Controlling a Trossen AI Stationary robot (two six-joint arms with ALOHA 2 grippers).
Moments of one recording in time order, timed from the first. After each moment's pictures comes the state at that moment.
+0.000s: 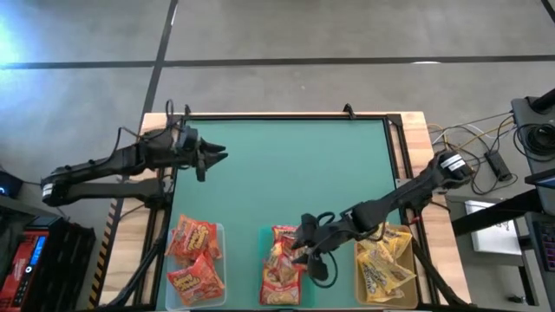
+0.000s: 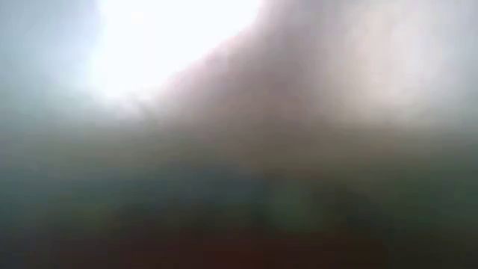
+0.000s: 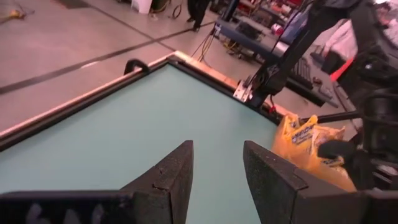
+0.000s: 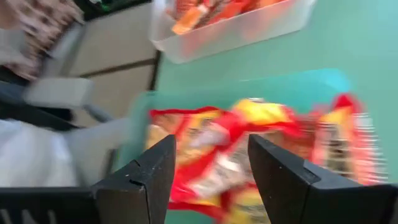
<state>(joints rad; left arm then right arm) 0.26 0.63 0.67 -0.28 -0.01 -0.39 0.46 1.66 1.19 -0.13 0.04 0.53</state>
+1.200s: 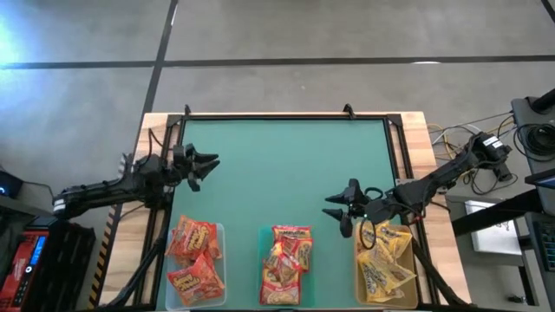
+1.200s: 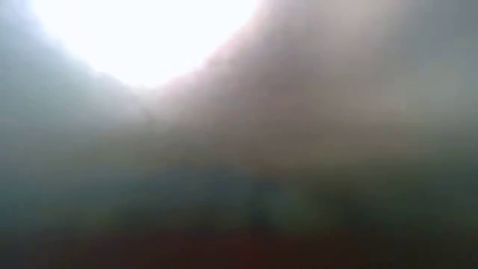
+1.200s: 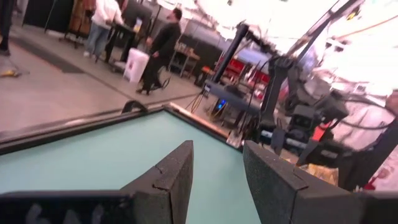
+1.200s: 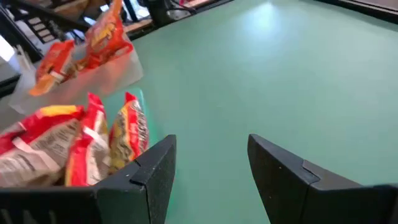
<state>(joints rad) 0.26 0.19 0.09 0.19 -0.07 -0.43 0.46 1.11 0.45 0.20 0.58 0.58</state>
